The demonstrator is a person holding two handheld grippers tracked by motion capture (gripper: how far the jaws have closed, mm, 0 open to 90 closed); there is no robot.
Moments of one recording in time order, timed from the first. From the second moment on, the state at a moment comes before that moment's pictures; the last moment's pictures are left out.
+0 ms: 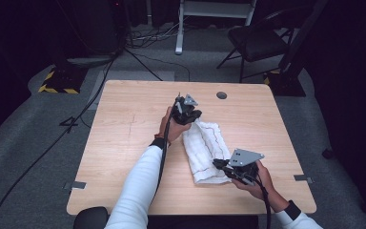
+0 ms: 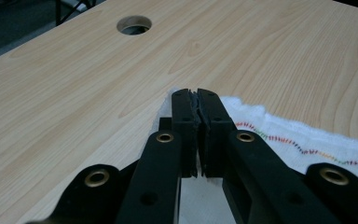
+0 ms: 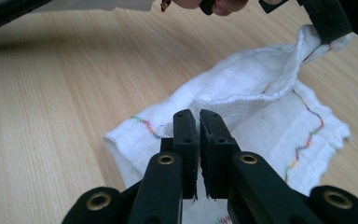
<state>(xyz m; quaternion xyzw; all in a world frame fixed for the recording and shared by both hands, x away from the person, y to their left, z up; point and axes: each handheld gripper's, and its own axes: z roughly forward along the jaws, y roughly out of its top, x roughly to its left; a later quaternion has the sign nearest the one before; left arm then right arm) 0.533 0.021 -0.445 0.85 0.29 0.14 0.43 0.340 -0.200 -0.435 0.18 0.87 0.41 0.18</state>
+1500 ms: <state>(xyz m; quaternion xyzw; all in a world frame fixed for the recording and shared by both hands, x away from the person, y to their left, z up) 0.501 -0.013 -0.433 0.86 0.27 0.13 0.41 0.332 -0.252 -0.467 0.25 0.89 0.34 0.16</state>
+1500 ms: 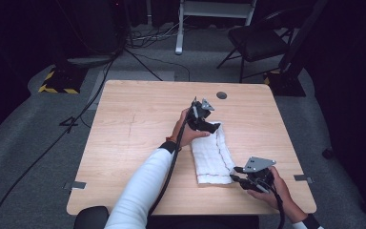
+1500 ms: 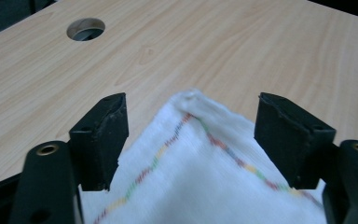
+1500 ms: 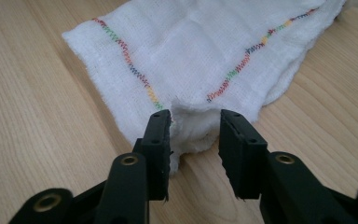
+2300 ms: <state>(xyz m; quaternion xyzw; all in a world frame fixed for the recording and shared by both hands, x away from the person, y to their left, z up) 0.388 0.026 -0.473 0.91 0.17 0.07 0.36 0.348 -0.269 -0.448 0.29 0.86 0.37 0.19</state>
